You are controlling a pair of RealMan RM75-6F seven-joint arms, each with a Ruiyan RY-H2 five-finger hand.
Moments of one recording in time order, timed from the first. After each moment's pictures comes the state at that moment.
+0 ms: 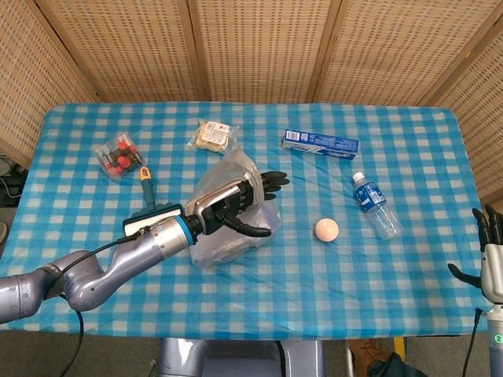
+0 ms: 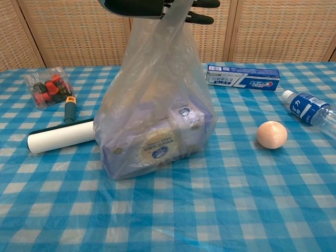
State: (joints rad) left arm -1.02 -1.18 -0.48 -1.84 1.17 0.47 -1.35; right arm 0.08 -1.12 0.18 -1.58 -1.31 1.47 -0.06
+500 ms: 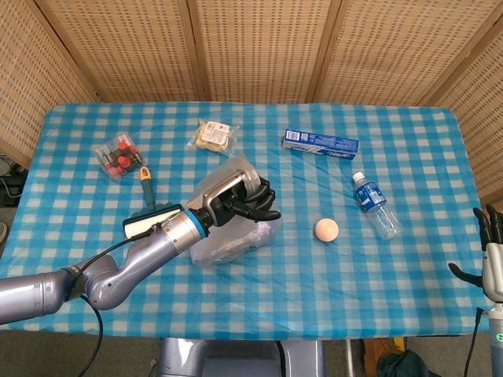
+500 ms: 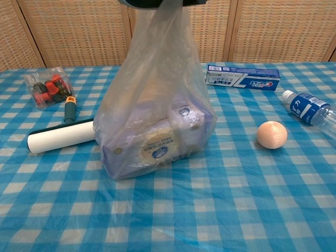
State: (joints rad) left arm -1.04 -1.28 -0.51 -1.81 0.98 0.59 -1.21; right arm 0.09 -1.12 0.18 -1.58 -1.30 1.46 -0.04
